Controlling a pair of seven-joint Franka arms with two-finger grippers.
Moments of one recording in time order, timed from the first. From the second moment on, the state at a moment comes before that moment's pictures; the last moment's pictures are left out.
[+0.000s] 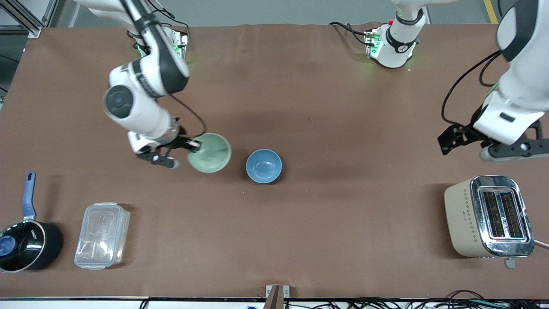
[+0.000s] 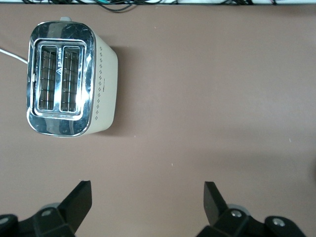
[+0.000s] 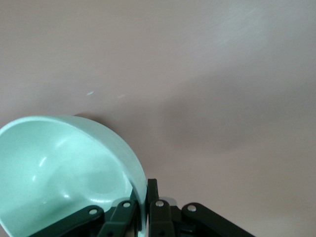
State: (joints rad) left arm 0.06 0.10 -0.23 -1.54 0.11 1.74 -0.19; right arm 0.54 0.23 -0.08 -1.90 0.20 2.14 0.71
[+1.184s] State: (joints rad) left arm -0.04 -0.08 -0.06 -1.65 0.00 1.56 -0.06; right arm 0.71 0.48 -0.09 -1.81 0.20 2.37 0.86
